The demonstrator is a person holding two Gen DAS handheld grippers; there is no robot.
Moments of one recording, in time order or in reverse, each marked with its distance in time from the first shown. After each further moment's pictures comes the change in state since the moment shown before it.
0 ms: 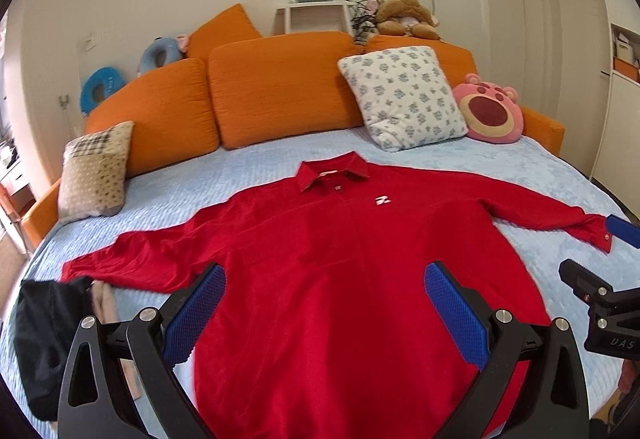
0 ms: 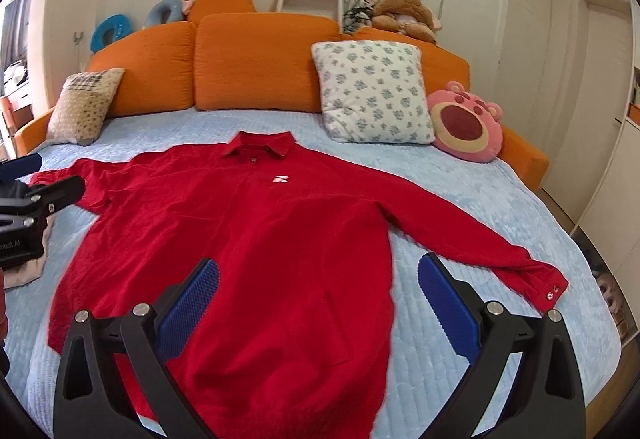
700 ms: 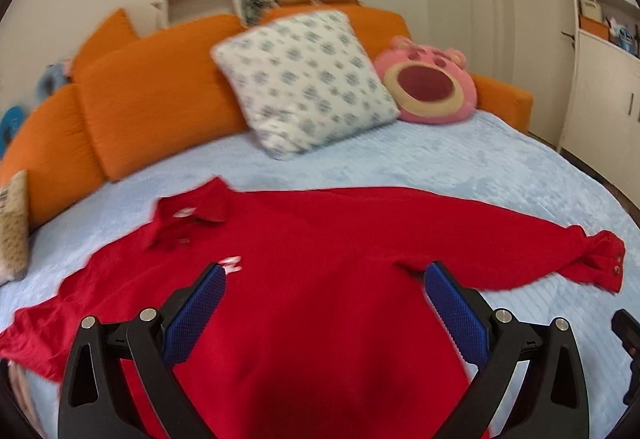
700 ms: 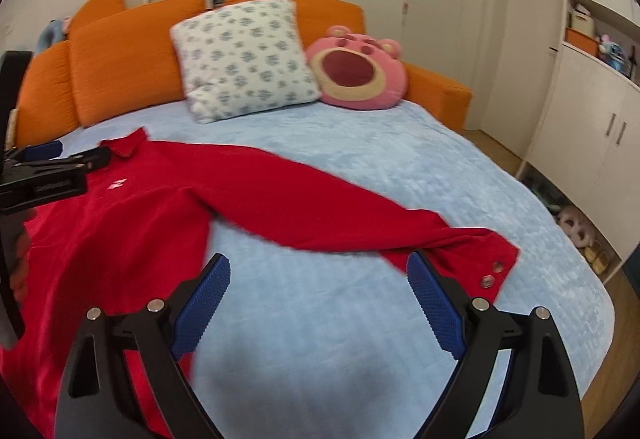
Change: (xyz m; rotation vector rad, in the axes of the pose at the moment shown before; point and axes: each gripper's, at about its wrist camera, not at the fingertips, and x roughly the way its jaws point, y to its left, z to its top) left arm 0.218 -0.222 0.085 0.135 0.075 -0.200; right arm 0.099 -0.216 -0.033 0.214 0.081 -0.236
